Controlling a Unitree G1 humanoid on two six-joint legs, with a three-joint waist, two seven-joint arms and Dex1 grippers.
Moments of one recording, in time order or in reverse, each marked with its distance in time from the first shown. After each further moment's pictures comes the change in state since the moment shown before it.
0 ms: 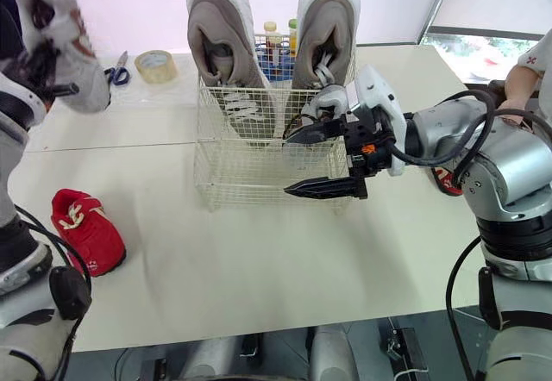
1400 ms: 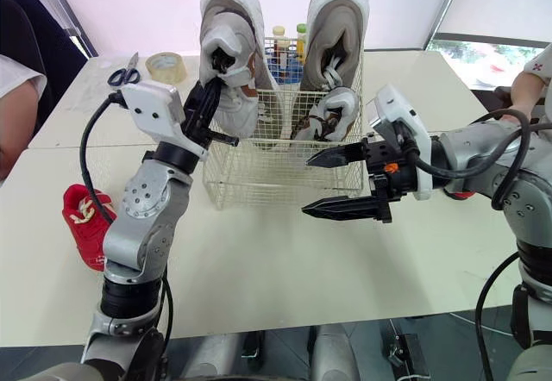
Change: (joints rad) left arm 0.287 -0.409 -0.621 0.036 0.366 -0.650 0.082; right arm 0.121 -0.098 -0.121 -0.127 0.188 0.194 -0.124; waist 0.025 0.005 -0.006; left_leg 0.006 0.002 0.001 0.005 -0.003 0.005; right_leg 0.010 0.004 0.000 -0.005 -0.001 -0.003
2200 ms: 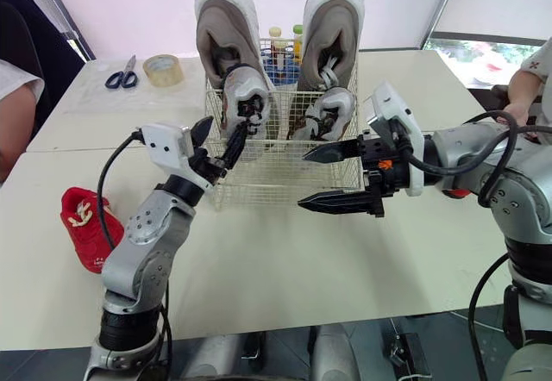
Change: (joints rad) left arm 0.152 0.000 0.052 -0.125 -0.153 0.220 -0.095; right arm 0.000 0.034 0.034 0.044 -0.042 -0.073 0.012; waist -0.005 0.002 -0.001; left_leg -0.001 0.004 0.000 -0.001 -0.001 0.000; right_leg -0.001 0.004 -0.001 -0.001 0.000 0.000
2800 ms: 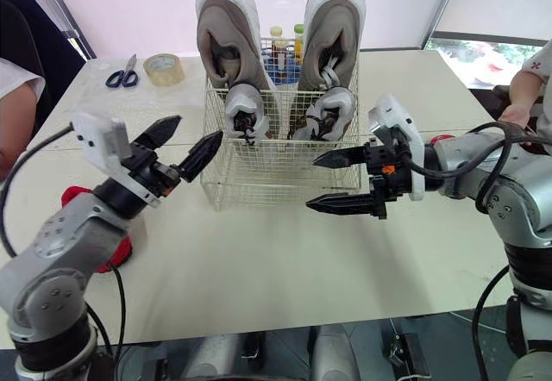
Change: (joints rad) left arm -0.029 0.310 0.311 -0.280 -0.515 0.394 0.017; right arm 0.072 -0.007 -0.034 0.089 -0.039 -0.010 0.001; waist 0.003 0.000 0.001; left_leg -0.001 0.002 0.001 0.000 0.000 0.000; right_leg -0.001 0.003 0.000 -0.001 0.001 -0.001
